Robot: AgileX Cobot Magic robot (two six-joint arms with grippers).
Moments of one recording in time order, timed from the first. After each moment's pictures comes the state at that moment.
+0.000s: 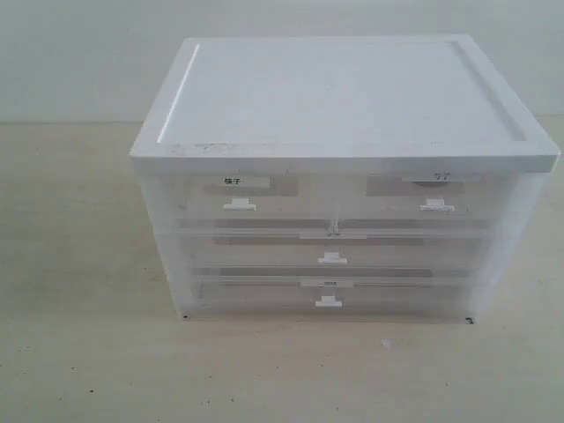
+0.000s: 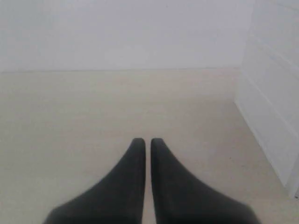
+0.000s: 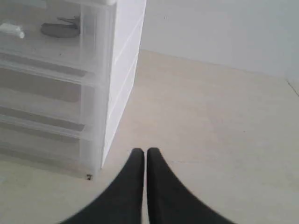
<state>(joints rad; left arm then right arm) 0.02 -0.01 0.00 0.04 0.29 -0.04 0.14 0.01 0.00 -0.12 0.32 -0.05</state>
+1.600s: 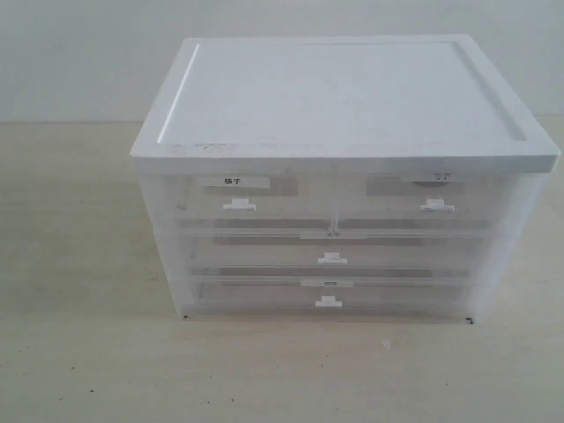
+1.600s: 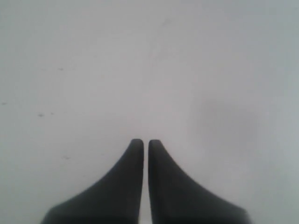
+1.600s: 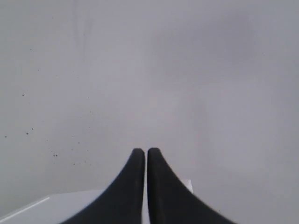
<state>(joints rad) 0.02 0.00 -0.05 0.42 -0.50 -0.81 0.14 0.00 0.00 -0.14 -0.41 0.36</state>
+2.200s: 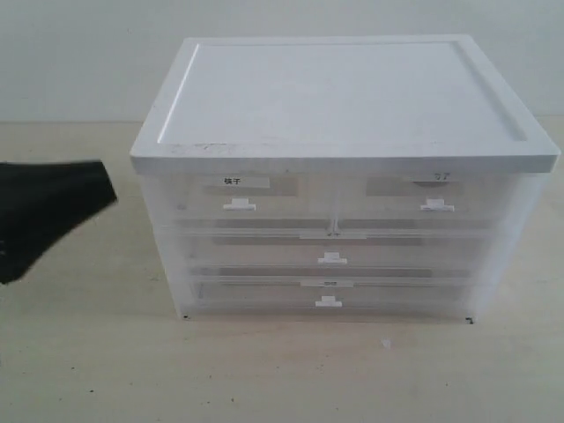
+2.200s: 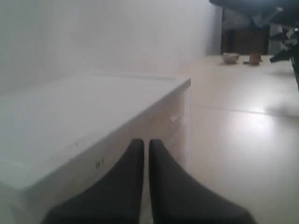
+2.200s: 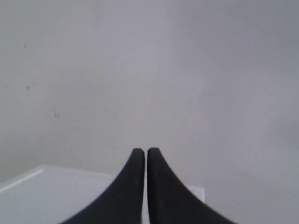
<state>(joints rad) 0.01 1.04 -0.29 1.22 -1.19 -0.72 0.14 0.61 -0.37 -0.44 -0.47 0.44</state>
